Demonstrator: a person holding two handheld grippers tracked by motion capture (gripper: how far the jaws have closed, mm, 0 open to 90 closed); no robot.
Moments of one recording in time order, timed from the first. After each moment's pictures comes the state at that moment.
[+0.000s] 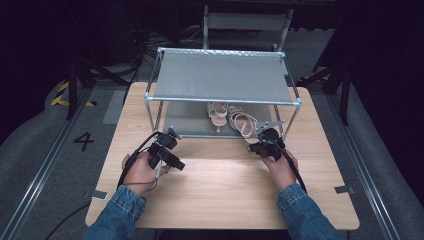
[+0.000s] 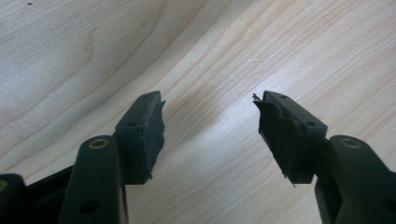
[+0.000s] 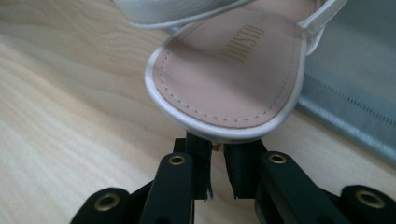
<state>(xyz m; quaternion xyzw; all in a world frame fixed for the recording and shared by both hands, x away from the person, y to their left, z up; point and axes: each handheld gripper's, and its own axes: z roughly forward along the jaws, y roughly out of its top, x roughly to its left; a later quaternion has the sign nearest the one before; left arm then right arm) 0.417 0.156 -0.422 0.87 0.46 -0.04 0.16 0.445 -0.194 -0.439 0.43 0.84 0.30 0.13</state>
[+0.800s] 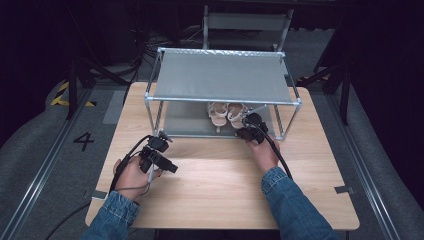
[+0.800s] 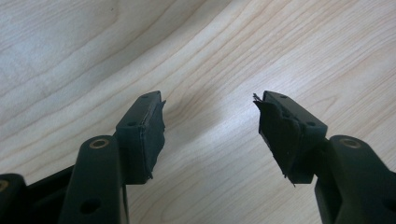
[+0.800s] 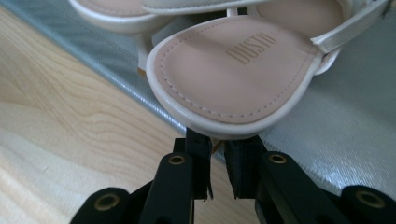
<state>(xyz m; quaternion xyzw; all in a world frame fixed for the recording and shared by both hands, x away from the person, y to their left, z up) 0.404 0.180 -0.423 0.86 0.49 -0.04 0.17 0.501 -0.153 -0.440 0.42 0.84 0.31 0.14</state>
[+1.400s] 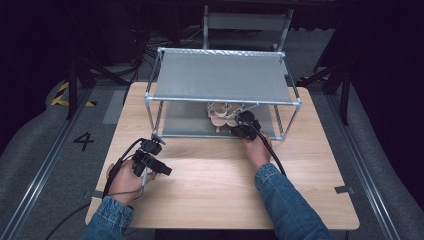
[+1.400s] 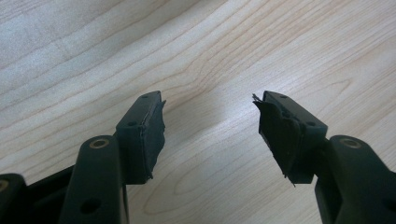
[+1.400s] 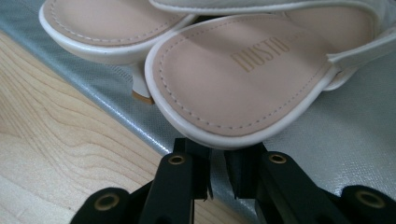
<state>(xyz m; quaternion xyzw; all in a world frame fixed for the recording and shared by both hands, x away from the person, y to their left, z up) 0.395 0.194 -0.424 0.85 0.50 -0.03 0.17 0.517 -0.135 -0.451 0.41 0.84 0.31 0.14</state>
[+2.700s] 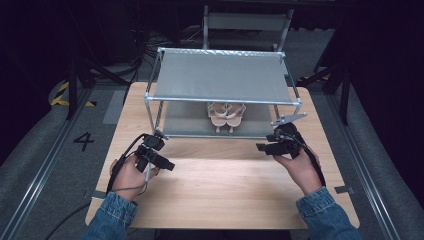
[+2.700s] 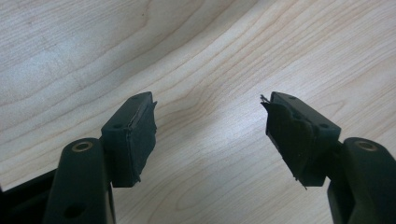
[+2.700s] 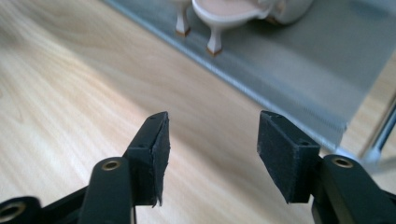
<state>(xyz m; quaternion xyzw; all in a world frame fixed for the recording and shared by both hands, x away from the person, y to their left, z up) 0.403 0.186 -0.413 0.85 0.50 -0.01 0.17 0.414 -0.223 -0.375 0.41 0.85 0.32 0.12</state>
